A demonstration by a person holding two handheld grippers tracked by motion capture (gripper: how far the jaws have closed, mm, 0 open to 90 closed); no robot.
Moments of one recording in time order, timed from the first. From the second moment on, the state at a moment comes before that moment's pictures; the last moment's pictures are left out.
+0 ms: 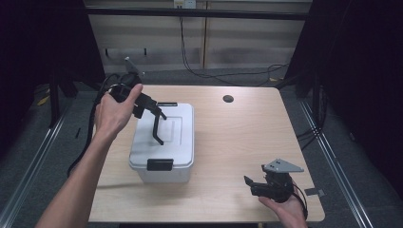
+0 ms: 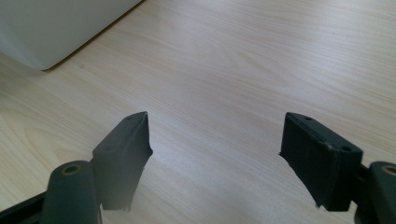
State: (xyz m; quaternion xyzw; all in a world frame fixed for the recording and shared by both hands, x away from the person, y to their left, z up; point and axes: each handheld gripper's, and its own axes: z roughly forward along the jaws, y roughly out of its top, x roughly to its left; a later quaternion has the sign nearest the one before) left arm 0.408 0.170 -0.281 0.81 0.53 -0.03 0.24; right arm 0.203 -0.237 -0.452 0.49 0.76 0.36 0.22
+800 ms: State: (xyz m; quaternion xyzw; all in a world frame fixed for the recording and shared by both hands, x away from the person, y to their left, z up) left arm 0.379 0.243 -0.298 0.81 0.48 0.02 0.33; right arm 0.203 -0.239 -0.452 0.49 0.76 0.36 0.22
